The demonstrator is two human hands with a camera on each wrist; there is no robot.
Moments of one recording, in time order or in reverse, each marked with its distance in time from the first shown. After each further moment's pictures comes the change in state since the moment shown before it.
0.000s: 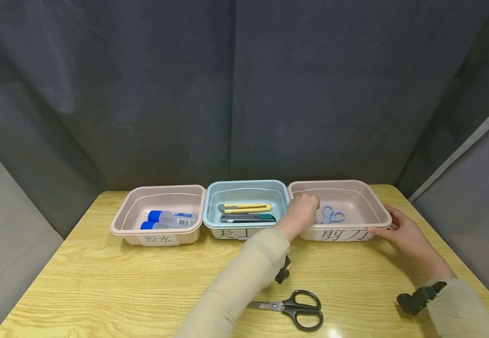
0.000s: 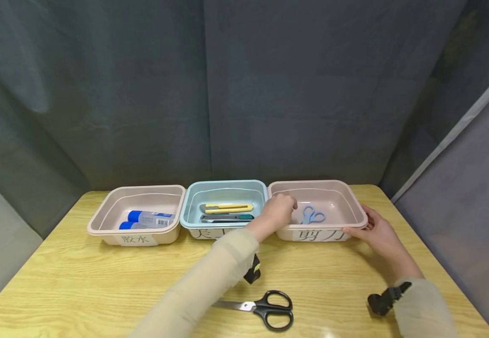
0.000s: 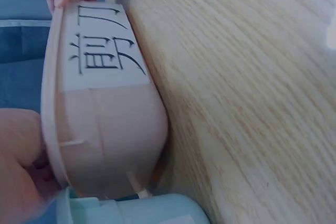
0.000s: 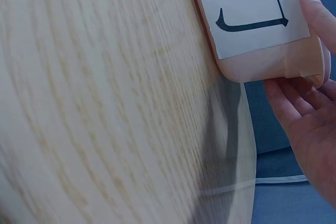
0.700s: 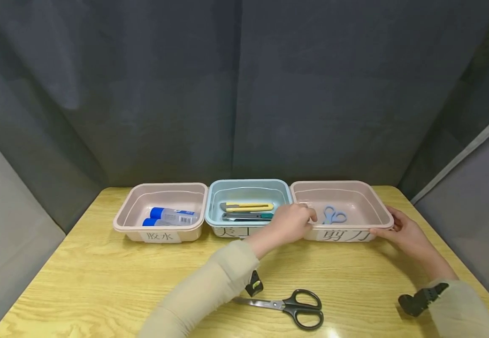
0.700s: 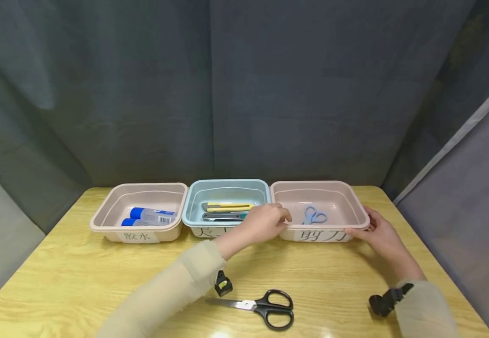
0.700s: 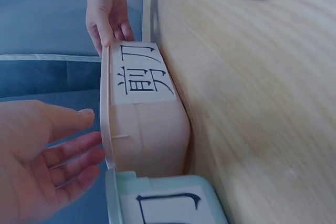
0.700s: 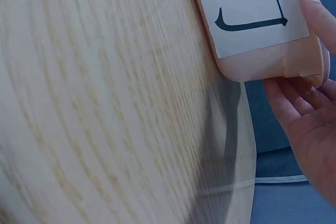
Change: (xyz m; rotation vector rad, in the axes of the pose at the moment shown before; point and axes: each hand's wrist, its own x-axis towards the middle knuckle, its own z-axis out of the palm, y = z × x) left_hand -0.060 -0.019 -0.031 -0.006 0.033 0.191; right_hand -0.001 -0.003 -0.001 -0.016 -0.017 0.006
